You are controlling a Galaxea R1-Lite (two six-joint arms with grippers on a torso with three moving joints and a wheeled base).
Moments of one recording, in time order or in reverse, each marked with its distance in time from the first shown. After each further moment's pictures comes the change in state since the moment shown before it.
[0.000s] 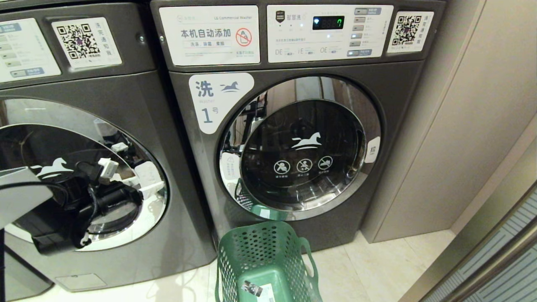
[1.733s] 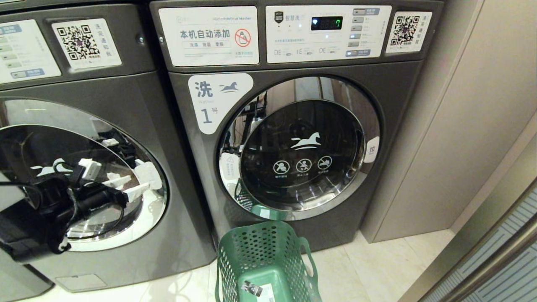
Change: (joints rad) left arm 0.103 -0.075 0.069 0.031 0.086 0.060; right arm 0.000 0.000 0.000 0.000 0.000 0.000
